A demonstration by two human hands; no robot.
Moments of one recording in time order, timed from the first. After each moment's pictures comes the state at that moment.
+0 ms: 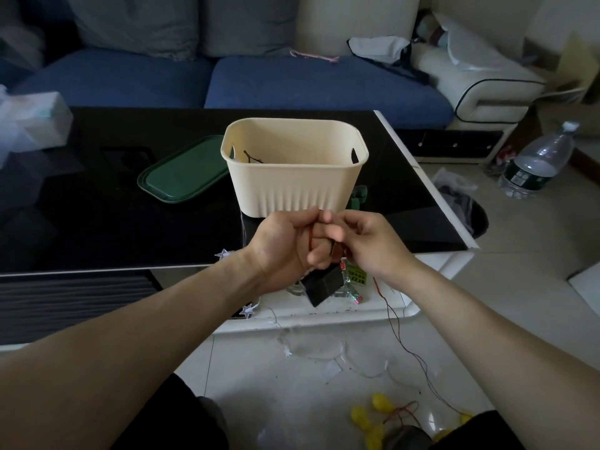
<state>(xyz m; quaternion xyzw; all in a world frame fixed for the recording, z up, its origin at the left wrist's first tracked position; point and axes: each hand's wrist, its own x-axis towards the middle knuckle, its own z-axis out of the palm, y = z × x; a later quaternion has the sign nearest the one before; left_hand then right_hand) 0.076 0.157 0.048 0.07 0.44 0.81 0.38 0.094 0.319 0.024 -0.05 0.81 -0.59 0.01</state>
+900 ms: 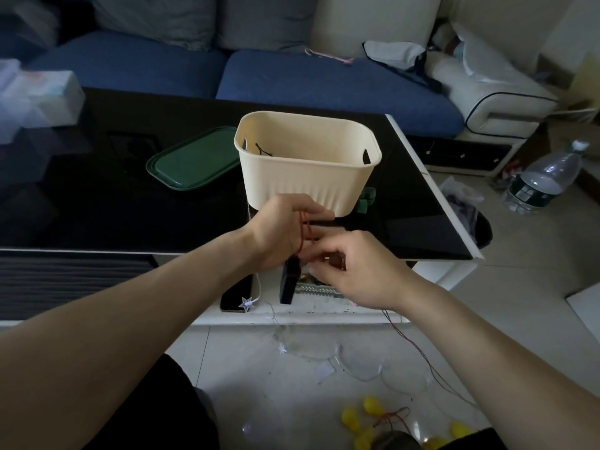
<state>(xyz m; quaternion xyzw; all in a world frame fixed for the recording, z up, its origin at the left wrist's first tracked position) 0.063 0.143 0.049 0.00 0.56 0.76 0.31 0.119 0.294 0.042 -0.17 0.90 -0.39 0.05</state>
